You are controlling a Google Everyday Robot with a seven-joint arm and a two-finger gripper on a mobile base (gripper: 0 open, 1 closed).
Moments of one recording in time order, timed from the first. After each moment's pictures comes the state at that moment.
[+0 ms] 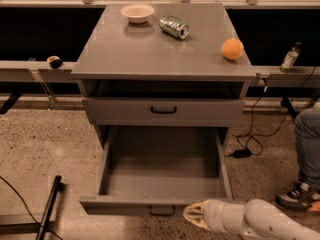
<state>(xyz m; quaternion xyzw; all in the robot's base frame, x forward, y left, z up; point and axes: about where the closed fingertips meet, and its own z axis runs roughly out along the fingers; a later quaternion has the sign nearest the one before) 0.426 -0.117 0.426 -0.68 0.58 0.11 0.43</state>
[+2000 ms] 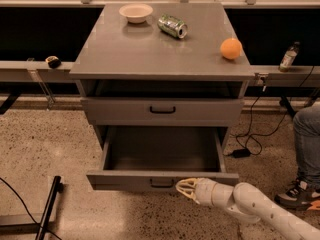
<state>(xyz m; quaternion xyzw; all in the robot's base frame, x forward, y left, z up) 0.534 -0.102 0.409 -0.57 0.62 0.14 0.51</state>
